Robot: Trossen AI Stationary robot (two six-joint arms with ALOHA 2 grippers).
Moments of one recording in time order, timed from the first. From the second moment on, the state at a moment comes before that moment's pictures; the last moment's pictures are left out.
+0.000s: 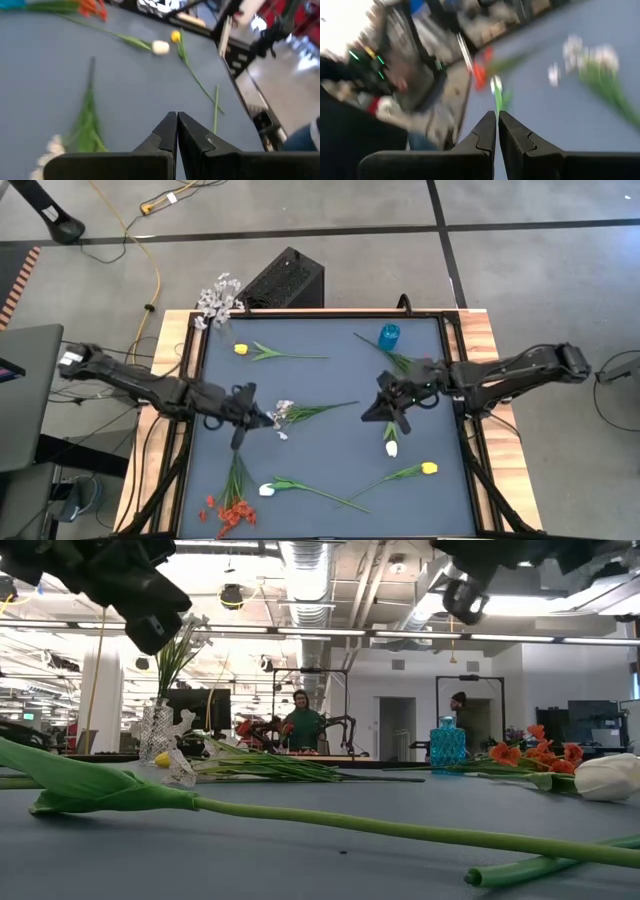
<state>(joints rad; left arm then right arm) -0.25 0.89 0.44 0.10 -0.06 -0.42 0.09 1.07 0.70 0.05 -0.32 0.58</state>
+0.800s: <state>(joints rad) -0.38 1.25 0.53 0.33 -0.27 -0.69 0.14 1.21 0.73 -0.75 0.05 -0.65</state>
